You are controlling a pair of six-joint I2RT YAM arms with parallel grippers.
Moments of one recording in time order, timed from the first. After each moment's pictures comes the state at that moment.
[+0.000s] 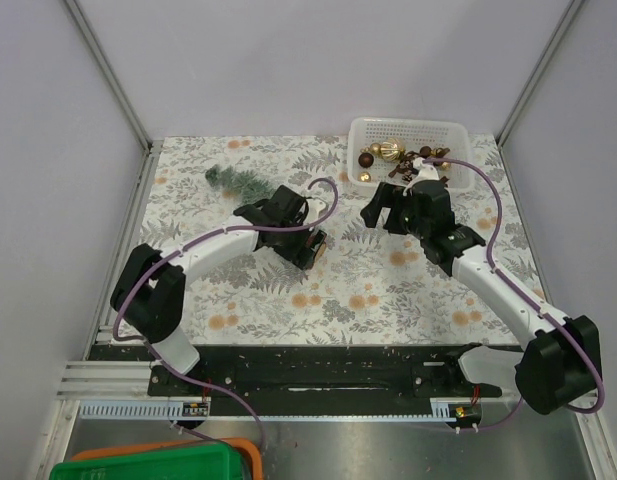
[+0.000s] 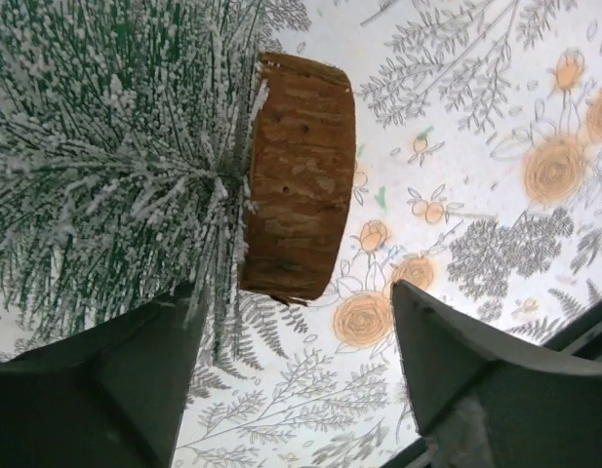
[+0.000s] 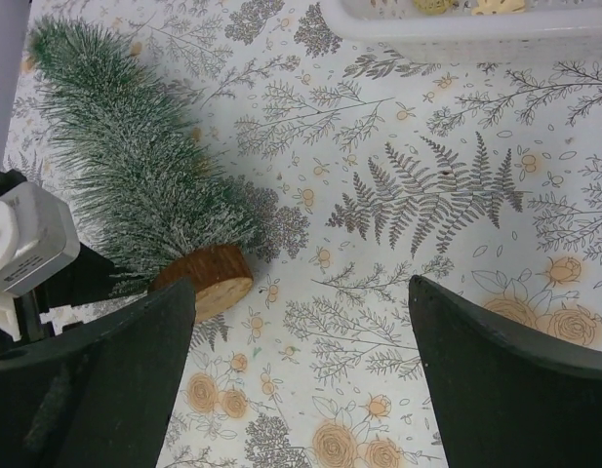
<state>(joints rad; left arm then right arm) -0.65 1.67 1.20 -0.55 0.14 -0.01 0.41 1.22 0.92 -0.17 -0.01 0.52</state>
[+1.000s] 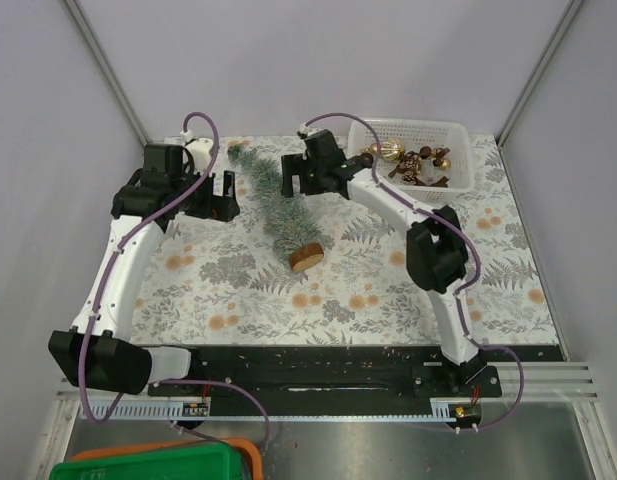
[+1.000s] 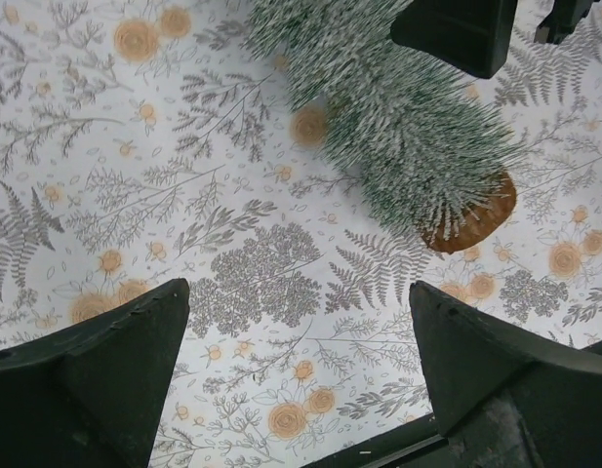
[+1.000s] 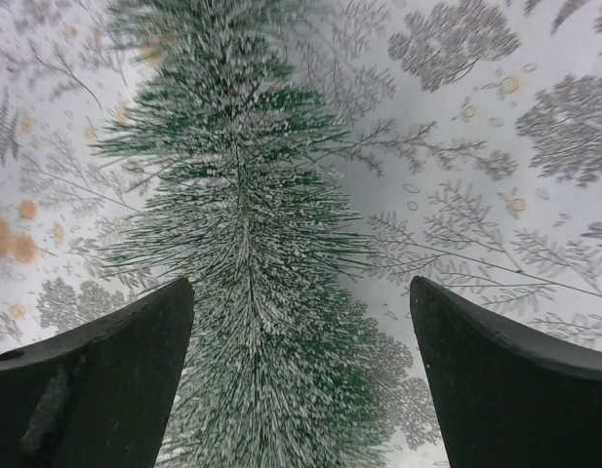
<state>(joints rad) -0.13 1.28 1.40 -0.86 0.25 0.03 0.62 2.17 1.94 -0.44 -0.06 0.38</state>
